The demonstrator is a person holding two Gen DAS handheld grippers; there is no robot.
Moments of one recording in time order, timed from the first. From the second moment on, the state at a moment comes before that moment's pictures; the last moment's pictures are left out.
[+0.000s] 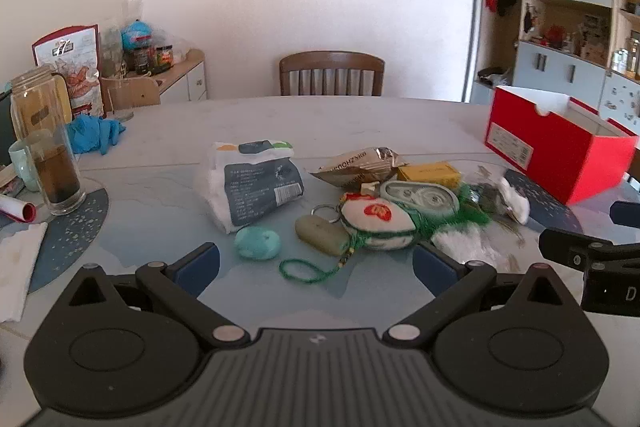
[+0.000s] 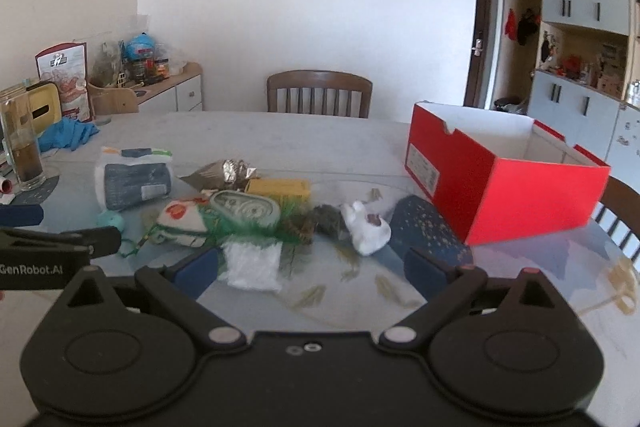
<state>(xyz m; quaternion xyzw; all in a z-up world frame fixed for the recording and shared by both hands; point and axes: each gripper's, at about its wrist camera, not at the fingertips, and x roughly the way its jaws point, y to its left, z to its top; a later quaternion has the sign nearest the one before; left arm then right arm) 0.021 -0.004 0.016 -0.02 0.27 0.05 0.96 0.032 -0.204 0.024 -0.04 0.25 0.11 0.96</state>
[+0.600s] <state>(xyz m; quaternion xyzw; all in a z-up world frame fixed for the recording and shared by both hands) 0.115 -0.006 0.052 -0.06 0.32 0.06 0.94 0.146 -0.206 0.051 -0.04 0.33 0.19 0.92</state>
